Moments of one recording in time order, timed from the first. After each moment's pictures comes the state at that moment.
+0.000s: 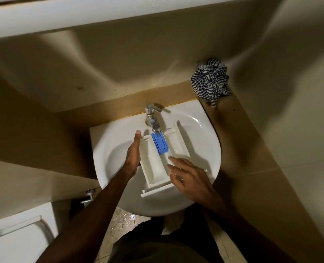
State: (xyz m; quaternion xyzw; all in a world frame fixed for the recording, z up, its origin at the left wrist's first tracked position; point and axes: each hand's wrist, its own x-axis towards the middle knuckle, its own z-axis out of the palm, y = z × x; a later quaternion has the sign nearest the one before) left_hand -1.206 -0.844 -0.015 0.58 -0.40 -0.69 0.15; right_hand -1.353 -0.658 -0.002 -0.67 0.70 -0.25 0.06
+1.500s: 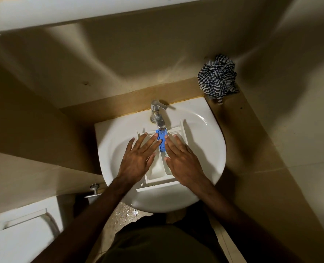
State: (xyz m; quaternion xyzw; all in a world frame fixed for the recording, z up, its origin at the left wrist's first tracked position) left_hand -1.158 -0.831 -0.032 0.29 -0.95 -0.08 0.10; right_hand -1.339 -0.715 0.005 -0.67 0.74 0.02 0.09
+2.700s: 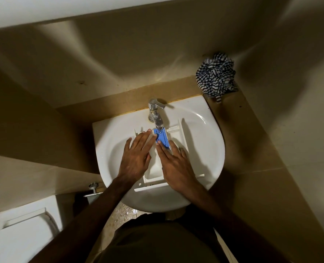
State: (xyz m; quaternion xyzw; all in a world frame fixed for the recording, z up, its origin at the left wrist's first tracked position) left_hand -1.166 -0.829 -0.039 0.34 -0.92 -0.14 0.10; right_hand -1.312 -0.711 0.018 -0.64 0.75 -0.02 0.16
